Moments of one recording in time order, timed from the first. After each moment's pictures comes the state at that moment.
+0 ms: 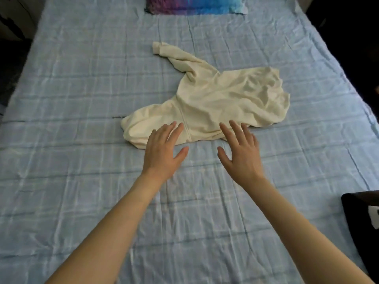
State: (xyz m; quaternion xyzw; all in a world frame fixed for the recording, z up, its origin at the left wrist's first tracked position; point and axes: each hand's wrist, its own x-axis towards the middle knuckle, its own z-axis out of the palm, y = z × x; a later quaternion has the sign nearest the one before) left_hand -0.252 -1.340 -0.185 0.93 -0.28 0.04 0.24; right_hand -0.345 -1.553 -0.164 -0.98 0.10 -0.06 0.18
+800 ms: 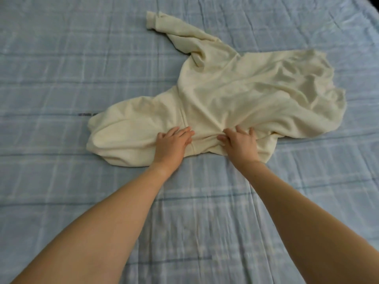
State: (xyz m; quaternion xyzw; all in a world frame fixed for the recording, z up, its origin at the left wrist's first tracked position) left_hand -0.109 -1.418 -0.412 0.95 -0.27 0.00 0.15; right_hand -0.174 -1.615 -0.374 -0.98 0.13 0.05 0.13
